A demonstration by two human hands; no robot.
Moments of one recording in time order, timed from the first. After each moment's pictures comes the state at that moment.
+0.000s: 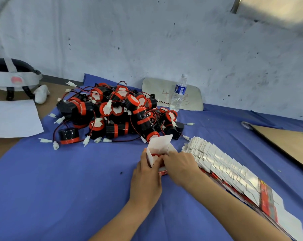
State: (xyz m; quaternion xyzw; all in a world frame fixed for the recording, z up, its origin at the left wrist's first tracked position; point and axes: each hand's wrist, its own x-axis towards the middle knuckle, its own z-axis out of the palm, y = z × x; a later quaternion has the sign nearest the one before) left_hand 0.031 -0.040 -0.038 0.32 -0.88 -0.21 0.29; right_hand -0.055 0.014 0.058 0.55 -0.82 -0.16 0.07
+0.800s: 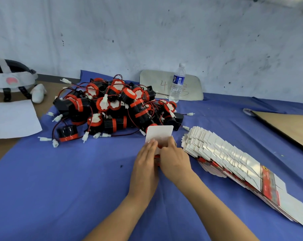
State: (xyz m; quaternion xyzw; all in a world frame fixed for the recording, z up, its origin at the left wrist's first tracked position) left_hand 0.037 -0.038 -0.031 0.26 -0.83 -0.29 0.40; right_hand -0.044 0.009 0.033 0.47 -0.88 0.03 0.01
